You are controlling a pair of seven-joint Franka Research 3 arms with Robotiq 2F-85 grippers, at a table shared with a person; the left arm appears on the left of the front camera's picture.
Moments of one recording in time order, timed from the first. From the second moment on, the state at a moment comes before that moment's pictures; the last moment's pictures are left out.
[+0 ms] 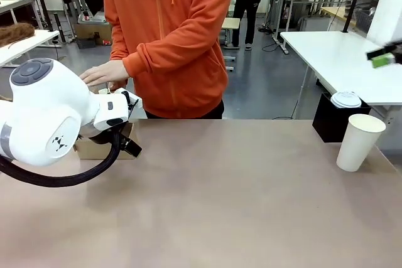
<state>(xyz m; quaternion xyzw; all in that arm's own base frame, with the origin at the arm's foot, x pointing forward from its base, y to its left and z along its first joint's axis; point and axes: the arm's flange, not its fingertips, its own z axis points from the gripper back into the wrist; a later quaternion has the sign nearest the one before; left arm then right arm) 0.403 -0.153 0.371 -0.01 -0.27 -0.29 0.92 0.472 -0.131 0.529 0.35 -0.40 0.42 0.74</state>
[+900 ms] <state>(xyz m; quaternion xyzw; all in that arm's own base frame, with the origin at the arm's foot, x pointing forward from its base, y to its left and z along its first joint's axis) 0.403 -0.153 0.370 -0.01 -0.27 -0.29 0.92 0.431 -0.211 0.382 0.42 -0.52 0.38 0.64</state>
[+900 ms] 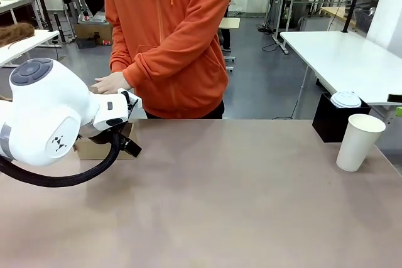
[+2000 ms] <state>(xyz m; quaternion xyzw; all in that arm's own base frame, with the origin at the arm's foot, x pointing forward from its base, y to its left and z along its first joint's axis) 0.403 -0.153 0.370 -0.01 -0.27 -0.29 0.92 0.427 -0.257 0.271 0.38 -0.62 0.36 0.58</state>
